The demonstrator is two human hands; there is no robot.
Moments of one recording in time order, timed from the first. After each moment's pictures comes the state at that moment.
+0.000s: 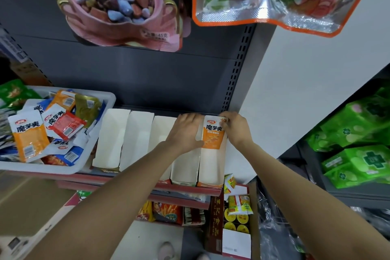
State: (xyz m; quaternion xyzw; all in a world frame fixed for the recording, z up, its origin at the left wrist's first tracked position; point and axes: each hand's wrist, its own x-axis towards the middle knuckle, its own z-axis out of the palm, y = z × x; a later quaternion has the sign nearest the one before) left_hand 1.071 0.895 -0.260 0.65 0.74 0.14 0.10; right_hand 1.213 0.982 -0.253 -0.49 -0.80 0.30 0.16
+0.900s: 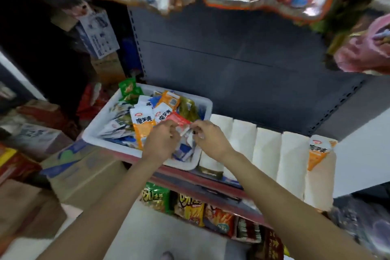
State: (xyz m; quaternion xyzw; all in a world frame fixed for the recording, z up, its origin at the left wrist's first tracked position) left_hand 0.816 0.676 -0.233 0.39 0.86 0.30 0.13; right_hand 0.931 0.781 -0.220 -0.28 -0.89 0.35 0.08
